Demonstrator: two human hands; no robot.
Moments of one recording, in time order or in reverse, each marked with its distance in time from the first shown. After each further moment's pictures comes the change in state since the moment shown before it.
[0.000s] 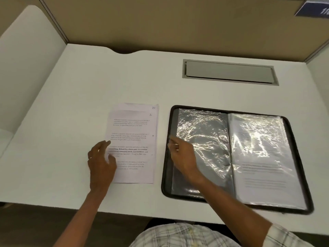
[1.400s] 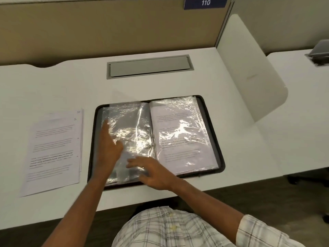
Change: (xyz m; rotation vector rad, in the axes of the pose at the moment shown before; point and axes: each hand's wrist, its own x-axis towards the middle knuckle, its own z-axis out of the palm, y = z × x) left_hand -0.082 0.265 0.139 -0.215 -0.237 0.126; right_hand -0.109 0.128 -0.174 -0.002 -0.377 -0.385
